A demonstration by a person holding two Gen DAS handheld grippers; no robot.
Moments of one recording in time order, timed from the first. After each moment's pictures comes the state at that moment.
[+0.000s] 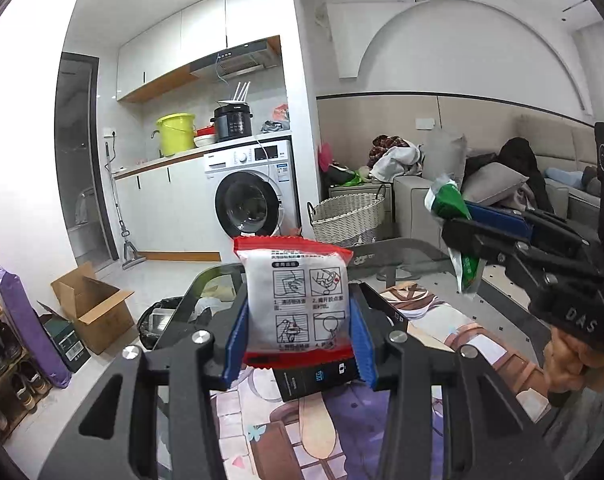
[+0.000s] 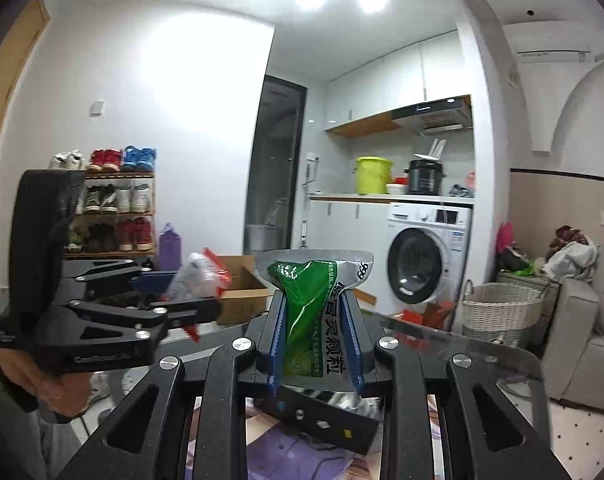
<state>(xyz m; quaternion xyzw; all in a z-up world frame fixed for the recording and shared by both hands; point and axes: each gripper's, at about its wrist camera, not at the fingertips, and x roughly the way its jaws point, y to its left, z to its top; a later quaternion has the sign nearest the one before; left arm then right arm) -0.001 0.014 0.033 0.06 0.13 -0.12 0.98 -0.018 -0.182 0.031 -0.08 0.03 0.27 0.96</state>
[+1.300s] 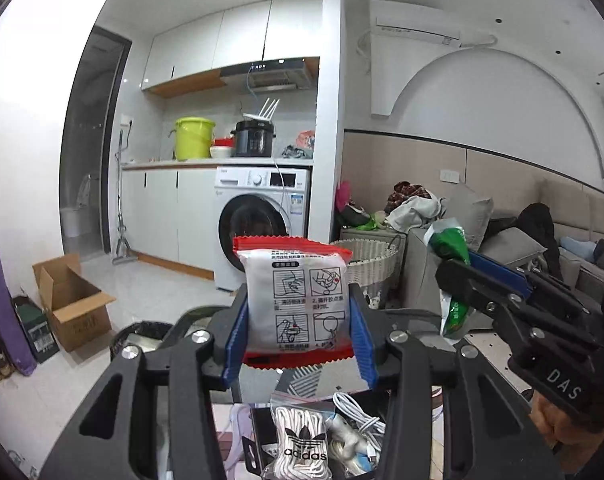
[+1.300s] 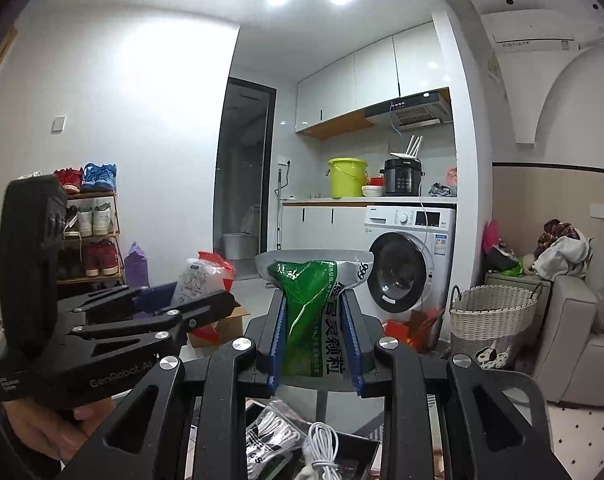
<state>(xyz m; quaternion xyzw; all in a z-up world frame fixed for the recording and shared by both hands) 0.102 0.017 0.065 -0.04 0.09 -0.11 0.99 0.109 -0.148 0.088 -0.05 0.03 0.22 0.97</state>
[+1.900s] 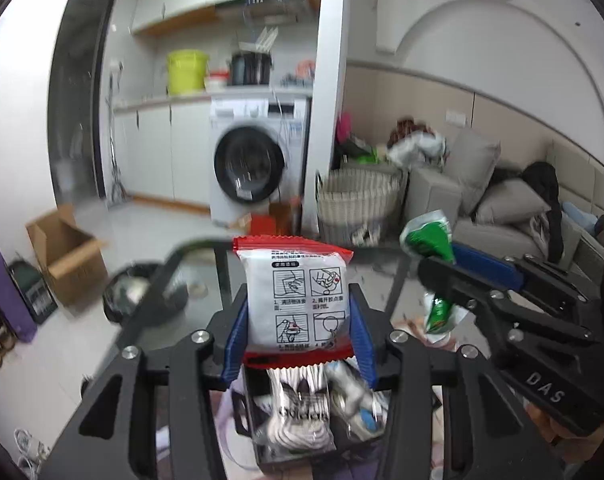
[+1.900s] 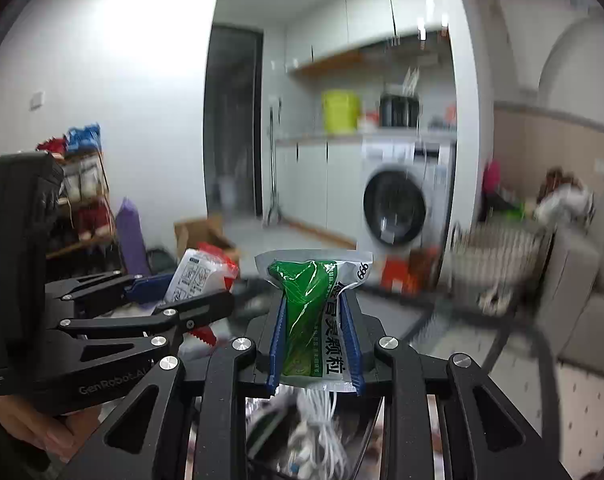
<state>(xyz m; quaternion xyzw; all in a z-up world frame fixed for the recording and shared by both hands) 0.149 0.002 0.038 -0.03 0.23 -0.12 0.96 0.167 -0.144 0.049 -0.06 0.18 0.21 0.96</state>
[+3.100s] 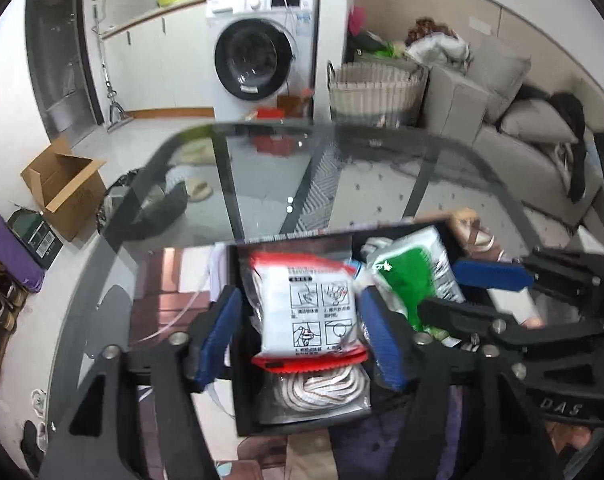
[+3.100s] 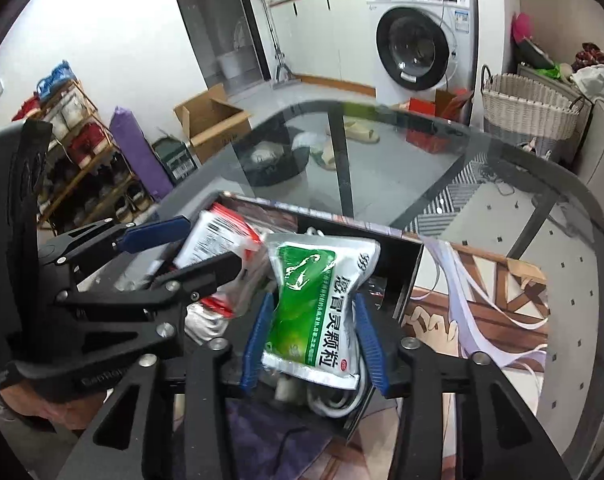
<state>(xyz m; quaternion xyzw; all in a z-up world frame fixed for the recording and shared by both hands) 0.177 -0.022 -0.025 0.00 0.39 -0.09 0.92 0.228 -0.156 -0.042 -0.04 0.43 0.23 0.87</state>
